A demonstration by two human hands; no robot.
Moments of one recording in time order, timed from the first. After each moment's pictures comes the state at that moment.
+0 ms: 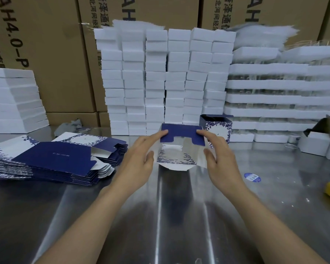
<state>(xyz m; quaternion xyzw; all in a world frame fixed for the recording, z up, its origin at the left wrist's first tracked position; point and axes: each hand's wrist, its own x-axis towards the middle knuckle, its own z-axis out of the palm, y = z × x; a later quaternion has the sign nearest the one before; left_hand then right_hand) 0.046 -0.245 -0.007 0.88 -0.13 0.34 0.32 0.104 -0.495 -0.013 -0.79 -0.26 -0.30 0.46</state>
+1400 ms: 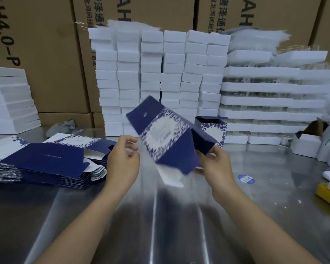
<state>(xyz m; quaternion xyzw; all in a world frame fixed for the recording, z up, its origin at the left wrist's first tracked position) 0.049 -0.249 -0.004 0.77 0.06 0.38 0.52 0.095 -0.478 -0.008 -0.64 -0.08 -0.11 0.75</state>
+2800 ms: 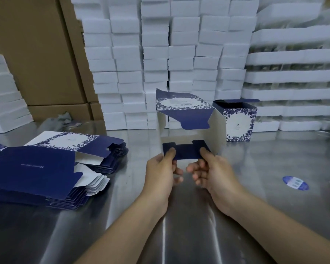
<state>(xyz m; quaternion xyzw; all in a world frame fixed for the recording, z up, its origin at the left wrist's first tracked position) 0.121 -0.285 -0.038 0.60 0.12 0.14 0.78 0.148 -0.417 -0.040 -0.60 -0.03 0.08 0.80</state>
